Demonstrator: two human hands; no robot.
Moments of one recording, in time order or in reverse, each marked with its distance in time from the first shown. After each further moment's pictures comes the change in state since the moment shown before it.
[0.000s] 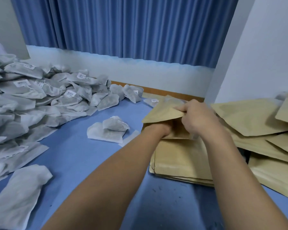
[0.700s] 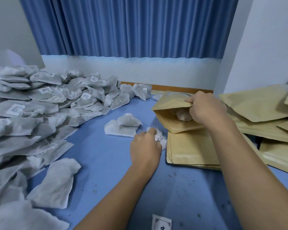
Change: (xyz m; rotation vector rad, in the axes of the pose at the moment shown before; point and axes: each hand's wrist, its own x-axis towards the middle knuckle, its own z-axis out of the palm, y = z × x) left_hand -0.156 -0.030 -0.033 0.340 0.272 -0.218; right_hand -0.011 -0.016 -0.006 -0.063 0.017 0.109
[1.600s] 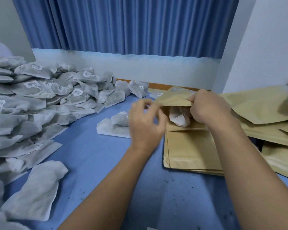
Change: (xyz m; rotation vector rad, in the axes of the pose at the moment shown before) left_hand 0.053 0.020 0.004 -0.349 0.731 0.428; right_hand 0.015 0.006 0.004 -0.067 -0.003 0.036
